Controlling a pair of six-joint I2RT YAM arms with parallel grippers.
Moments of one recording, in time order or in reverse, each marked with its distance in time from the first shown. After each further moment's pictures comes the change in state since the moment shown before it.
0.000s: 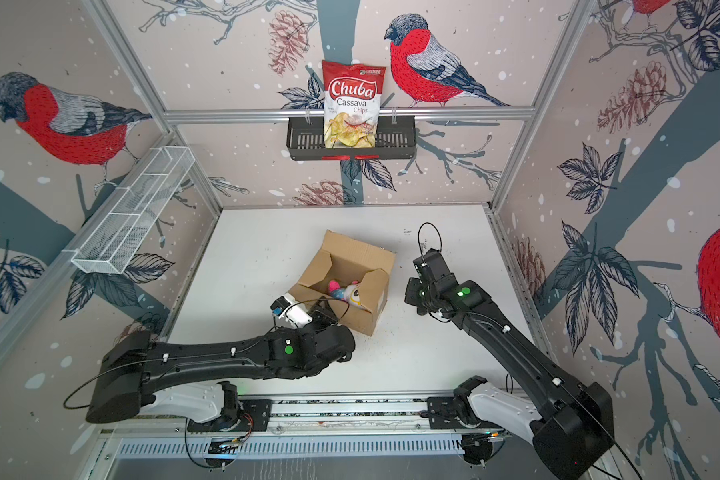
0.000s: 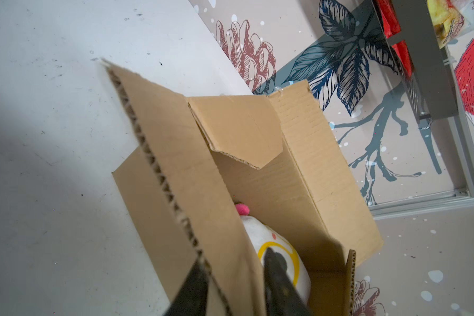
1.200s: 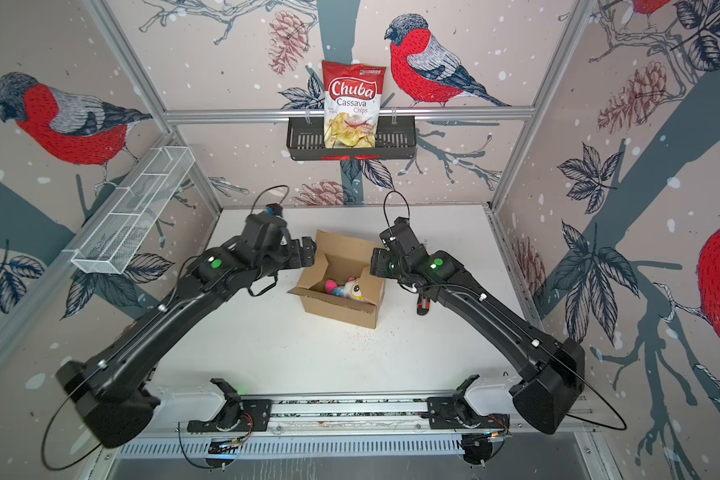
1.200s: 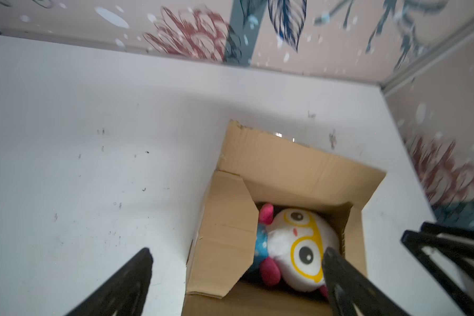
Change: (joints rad) left arm 0.666 0.032 0.645 -0.406 0.871 1.341; right arm 0.182 0.209 0.356 -0.023 0.139 0.010
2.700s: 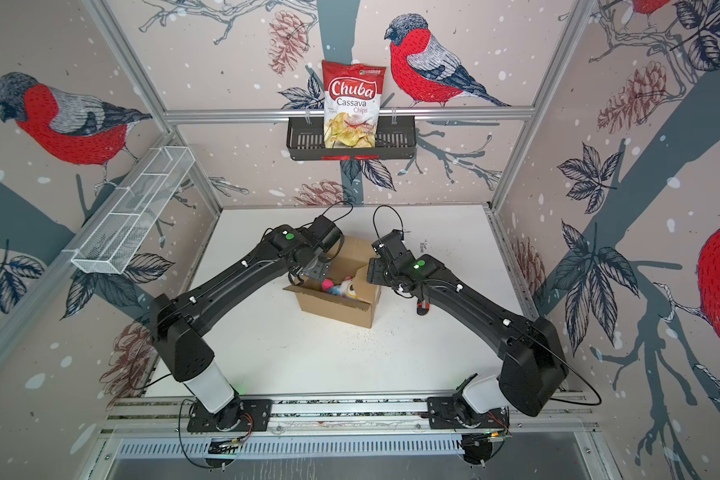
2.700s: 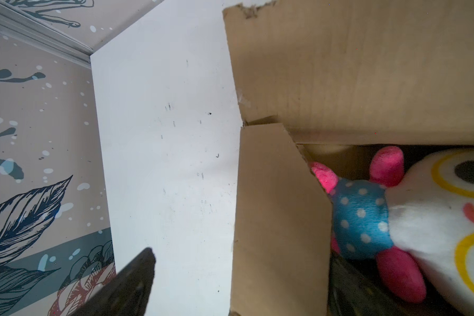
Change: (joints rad) left arm -0.089 0.357 0.196 -0.337 -0.344 0.140; right arm -0.023 0.113 -0.106 0.090 -0.008 0.016
